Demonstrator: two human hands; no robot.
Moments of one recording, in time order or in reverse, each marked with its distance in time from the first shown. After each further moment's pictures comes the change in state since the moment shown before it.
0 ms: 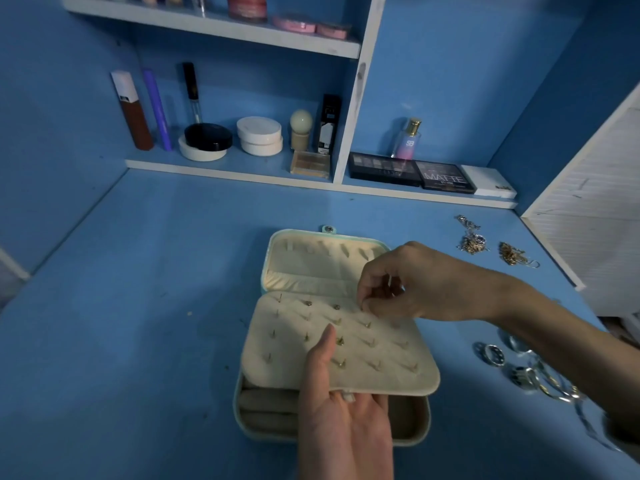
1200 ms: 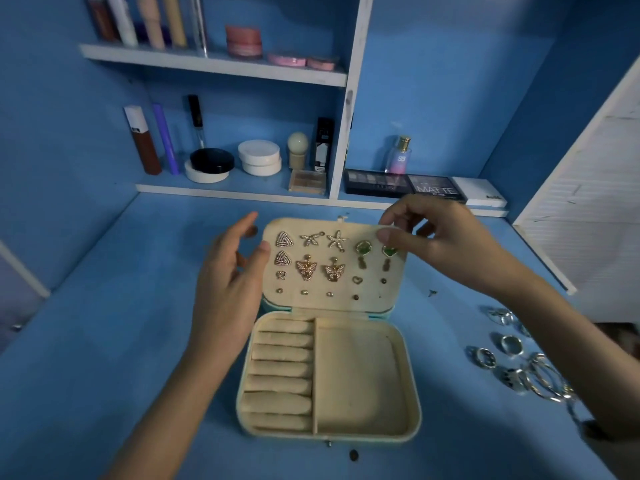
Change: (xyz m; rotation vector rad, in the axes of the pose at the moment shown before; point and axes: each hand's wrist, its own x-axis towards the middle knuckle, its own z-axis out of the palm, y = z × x) left_hand 0.071 0.114 -0.001 1.150 -0.050 0.894; right_hand -0.009 0.015 -0.026 0.118 0.600 -0.028
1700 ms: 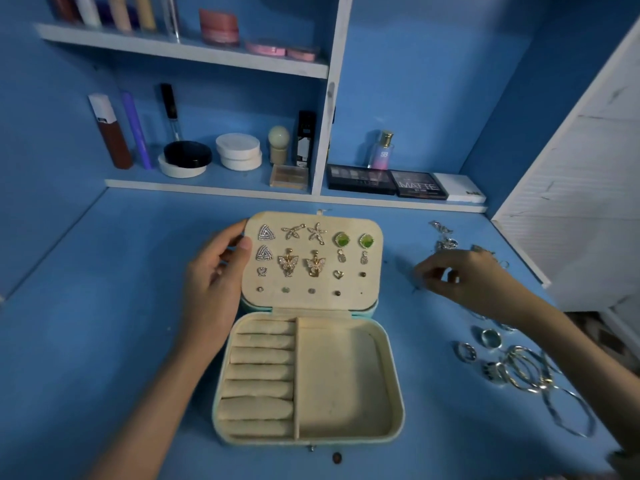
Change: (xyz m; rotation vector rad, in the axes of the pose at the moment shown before) left_hand 0.016 -0.040 0.009 -0.136 -0.042 0.026; right_hand -0.043 0.093 -0.014 -0.349 -0.104 0.085
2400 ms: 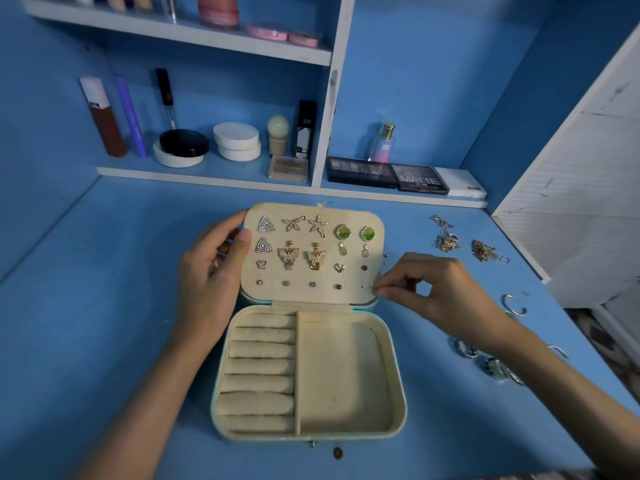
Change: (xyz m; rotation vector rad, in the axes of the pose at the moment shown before) left_hand 0.002 -0.004 -0.001 0.058 0.003 0.046; right_hand -0.009 -0.058 0.019 0.288 0.053 -0.155
